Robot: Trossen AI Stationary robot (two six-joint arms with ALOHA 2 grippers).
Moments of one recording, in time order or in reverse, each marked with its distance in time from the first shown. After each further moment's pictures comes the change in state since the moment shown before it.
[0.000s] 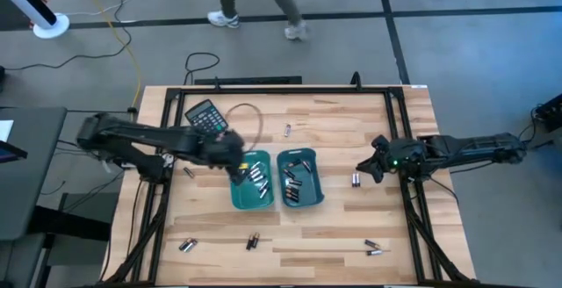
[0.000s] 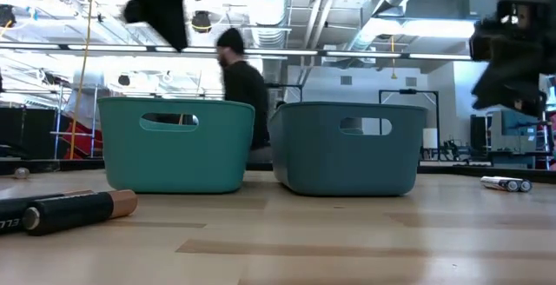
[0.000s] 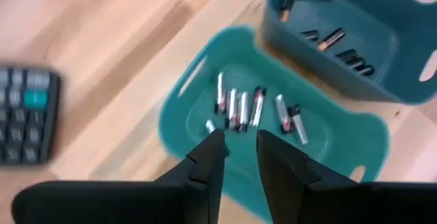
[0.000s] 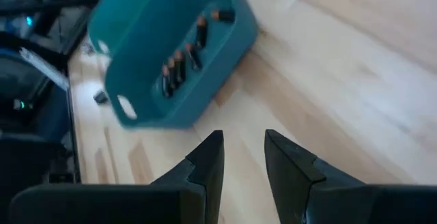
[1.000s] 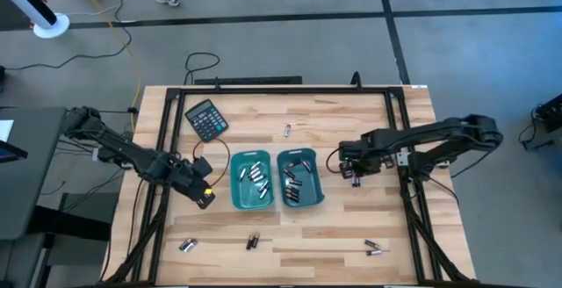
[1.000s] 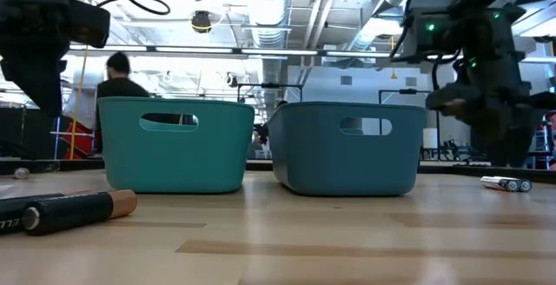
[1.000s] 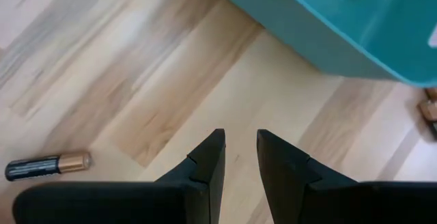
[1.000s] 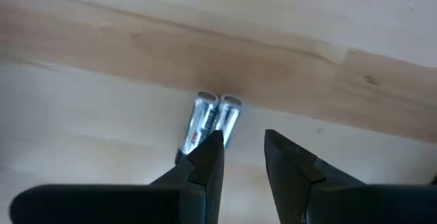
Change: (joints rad) left arm -0.315 -0.335 -0.563 0.151 0.084 -0.347; right arm -0.134 0.935 0.338 -0.332 -0.171 0.375
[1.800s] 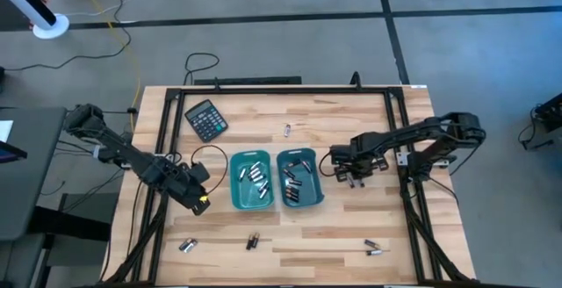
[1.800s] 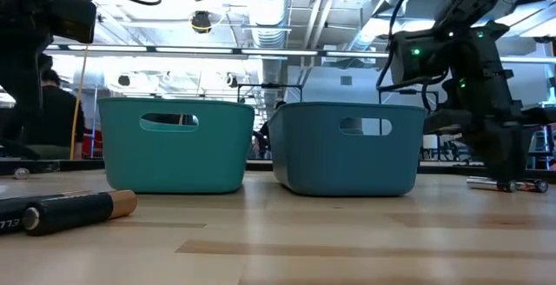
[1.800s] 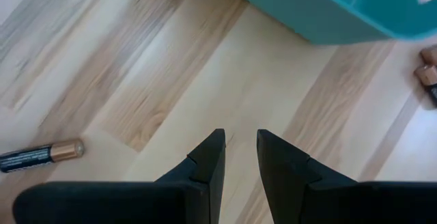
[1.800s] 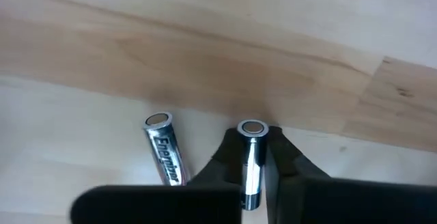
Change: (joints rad) left arm -0.100 0.000 0.000 -0.016 -0.005 -0.019; right arm 0.008 0.211 -0.012 0.100 0.023 -0.018
